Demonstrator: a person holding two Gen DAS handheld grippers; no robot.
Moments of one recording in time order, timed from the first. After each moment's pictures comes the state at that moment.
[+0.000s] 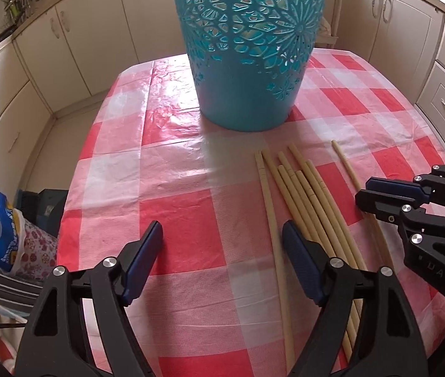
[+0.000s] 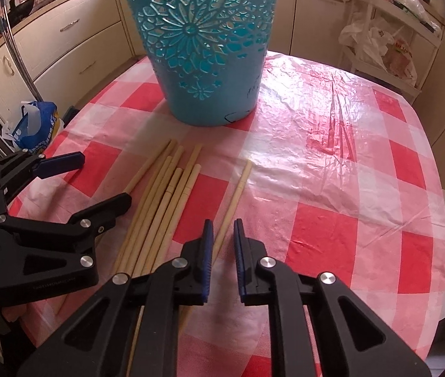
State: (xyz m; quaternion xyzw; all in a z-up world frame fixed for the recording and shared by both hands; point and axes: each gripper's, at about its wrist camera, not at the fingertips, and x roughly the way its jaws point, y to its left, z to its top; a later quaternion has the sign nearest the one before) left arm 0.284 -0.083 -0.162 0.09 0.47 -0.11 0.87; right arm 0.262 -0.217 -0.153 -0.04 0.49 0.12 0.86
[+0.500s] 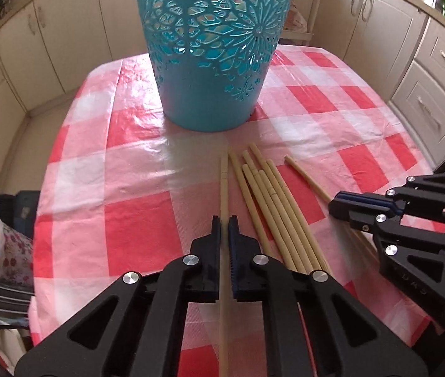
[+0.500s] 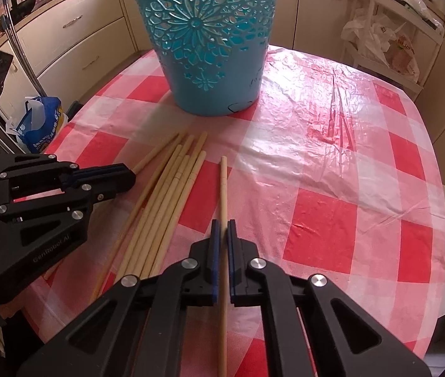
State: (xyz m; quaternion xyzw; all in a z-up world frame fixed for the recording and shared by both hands) left arm 0.283 -0.093 -0.156 0.06 0.49 -0.18 0.85; right arm 0.253 -0.220 -0.152 -0.04 0.51 0.12 0.85
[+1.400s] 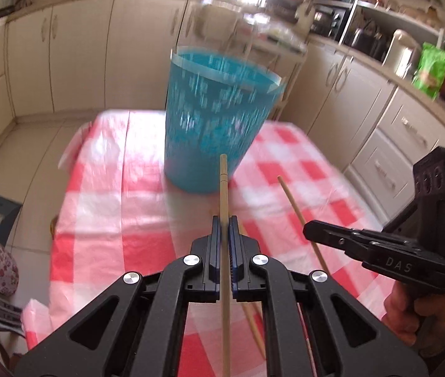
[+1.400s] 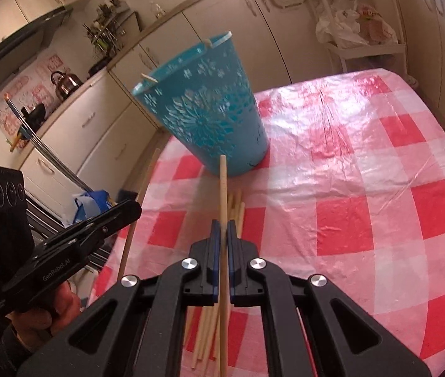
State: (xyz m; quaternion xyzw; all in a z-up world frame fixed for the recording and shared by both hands) left arm 0.252 -0.043 -0.080 -0.05 0.37 -0.23 0.90; right arm 0.225 -0.252 -0.099 0.20 0.40 0.15 0.88
